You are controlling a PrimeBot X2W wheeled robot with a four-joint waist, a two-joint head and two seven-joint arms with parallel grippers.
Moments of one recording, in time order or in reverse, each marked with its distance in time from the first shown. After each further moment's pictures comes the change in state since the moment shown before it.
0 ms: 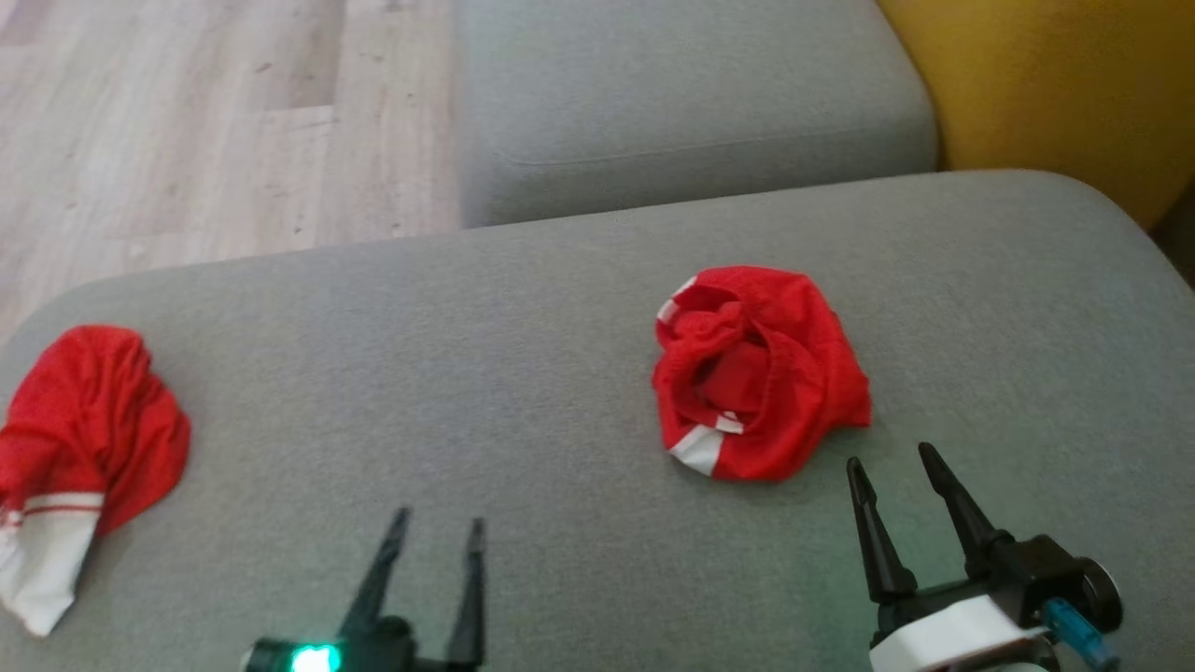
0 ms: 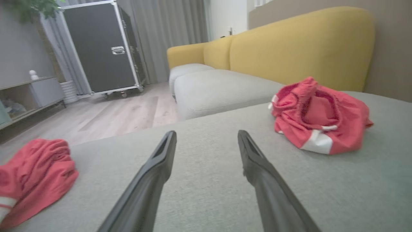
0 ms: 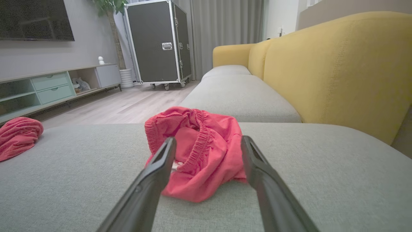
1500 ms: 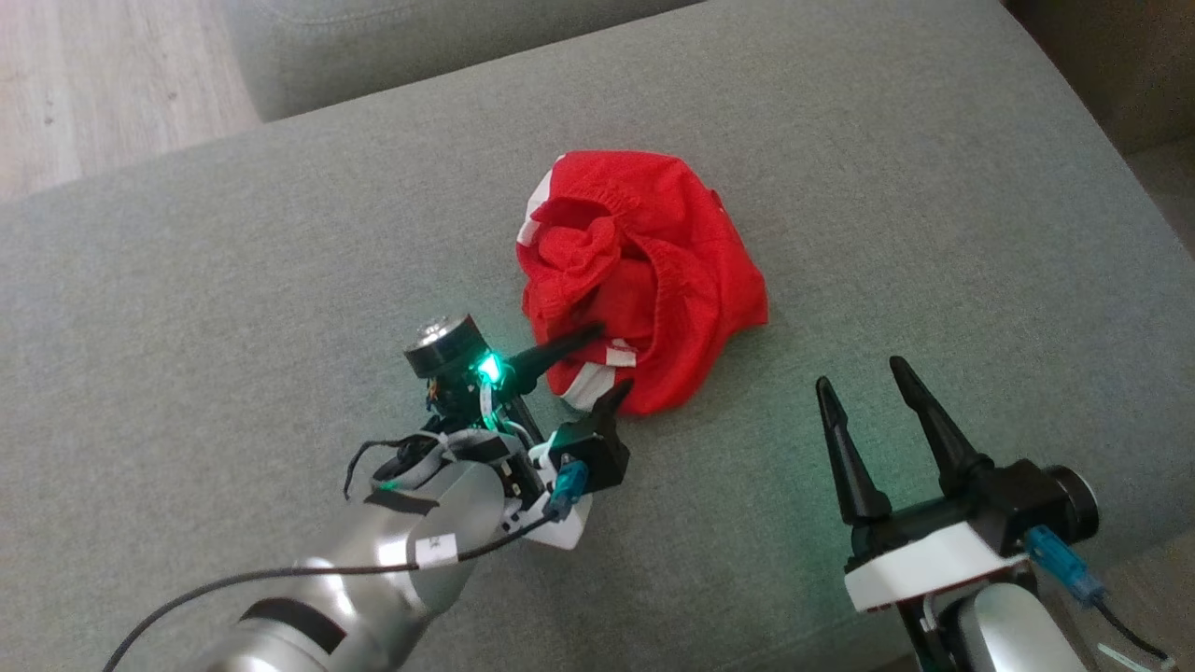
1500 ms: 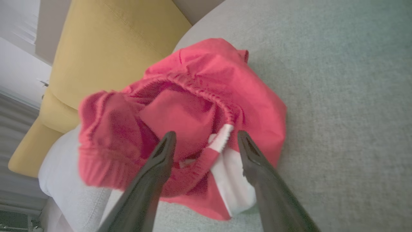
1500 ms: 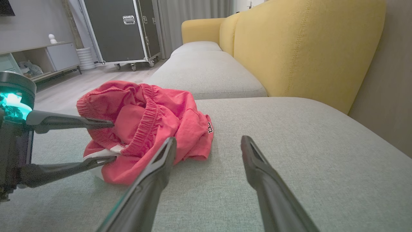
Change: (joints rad) left arm -0.849 -0.009 -0.596 0.707 0.290 -0.088 0.064; right arm -0.131 -0.011 0.061 -0.018 0.003 0.000 0.000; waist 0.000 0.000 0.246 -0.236
